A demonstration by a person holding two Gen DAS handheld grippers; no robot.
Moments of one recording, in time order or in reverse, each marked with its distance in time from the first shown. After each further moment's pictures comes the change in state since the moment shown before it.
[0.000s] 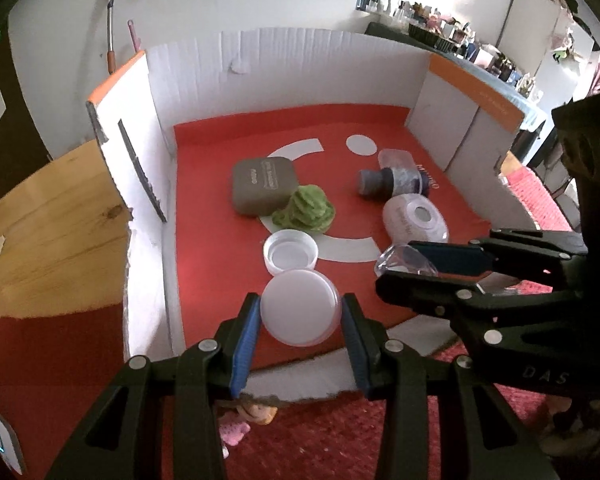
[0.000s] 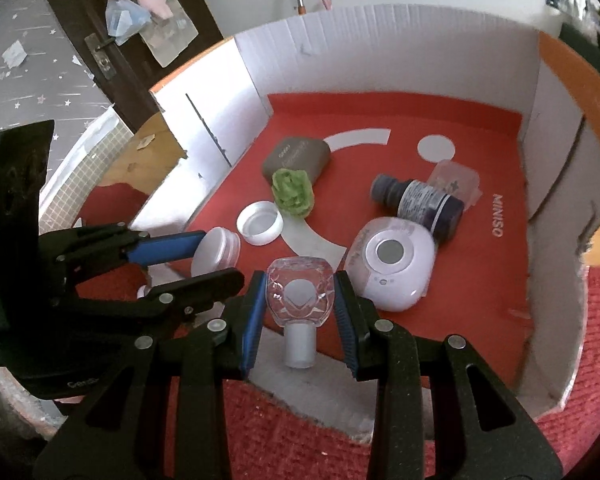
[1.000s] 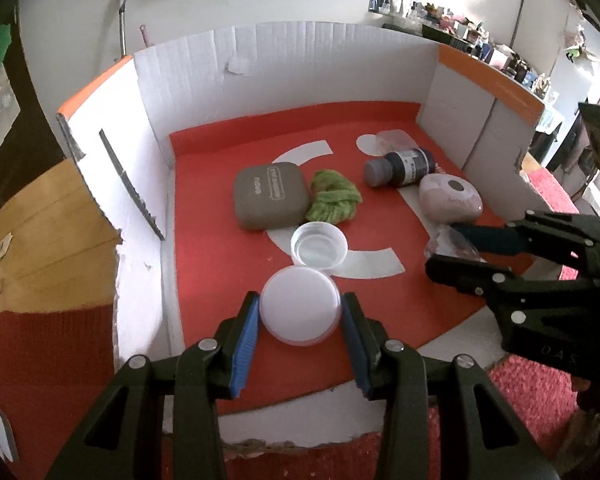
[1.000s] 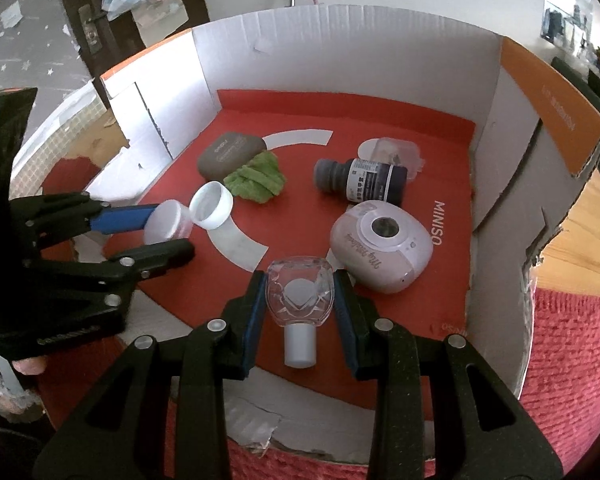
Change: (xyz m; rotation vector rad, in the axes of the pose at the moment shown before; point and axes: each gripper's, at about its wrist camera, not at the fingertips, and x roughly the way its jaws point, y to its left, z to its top) left arm 0.010 -0.009 -0.005 -0.013 -0.018 0.069; right arm -0.011 -0.028 -0.012 -0.124 -0.007 -0.144
